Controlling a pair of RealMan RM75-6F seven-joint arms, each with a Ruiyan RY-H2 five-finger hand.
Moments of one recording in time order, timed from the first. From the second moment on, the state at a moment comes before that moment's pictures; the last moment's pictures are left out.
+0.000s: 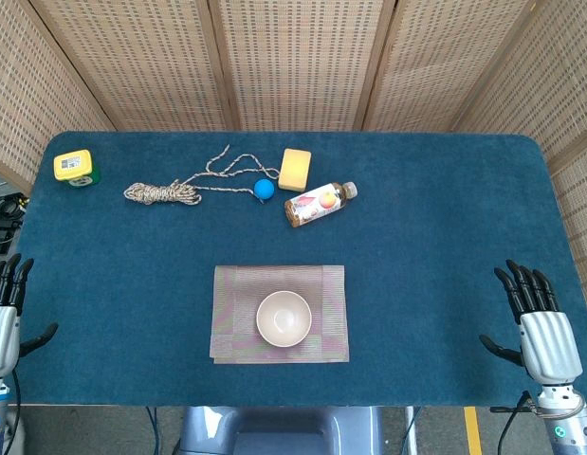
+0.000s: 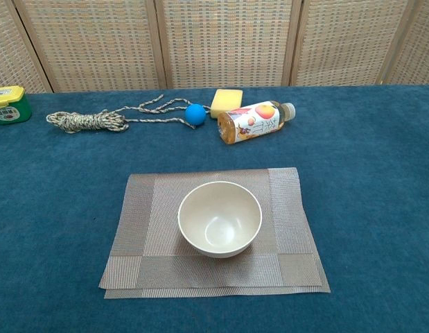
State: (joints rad) left arm -0.04 -1.25 -0.09 -1.63 1.49 1.61 0.25; right arm 0.08 -1.16 0.06 -1.62 -1.60 1.56 0.04
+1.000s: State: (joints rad) left arm -0.06 -1.25 -0.08 -1.63 1.51 1.59 0.26; right arm 0.08 -1.15 0.07 -1.62 -1.59 1.57 0.07
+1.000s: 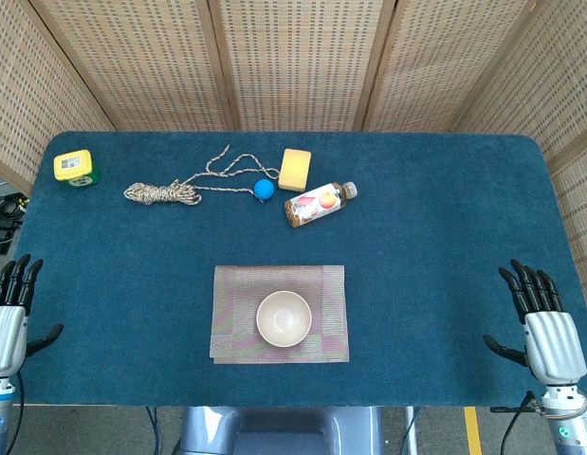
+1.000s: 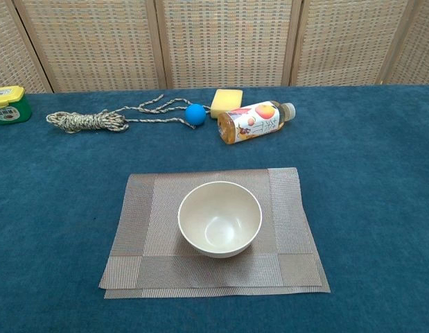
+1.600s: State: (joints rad) left arm -0.24 -1.27 -0.08 -1.64 1.66 1.40 0.33; right arm 0.07 -1.13 0.08 -1.63 -1.58 1.58 0.12
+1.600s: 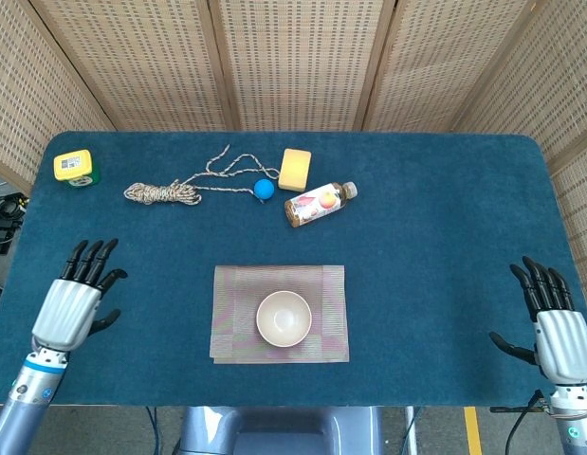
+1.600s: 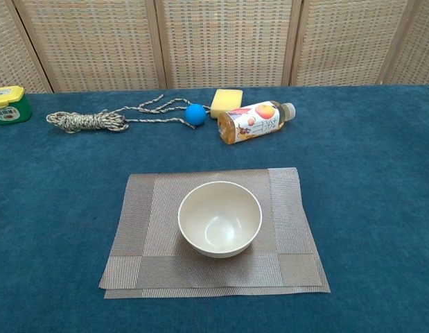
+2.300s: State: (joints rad) left arm -0.49 -1.52 -0.10 -1.63 1.60 1.07 0.53; right arm 0.07 -1.10 0.10 -1.61 -1.54 1.57 0.19
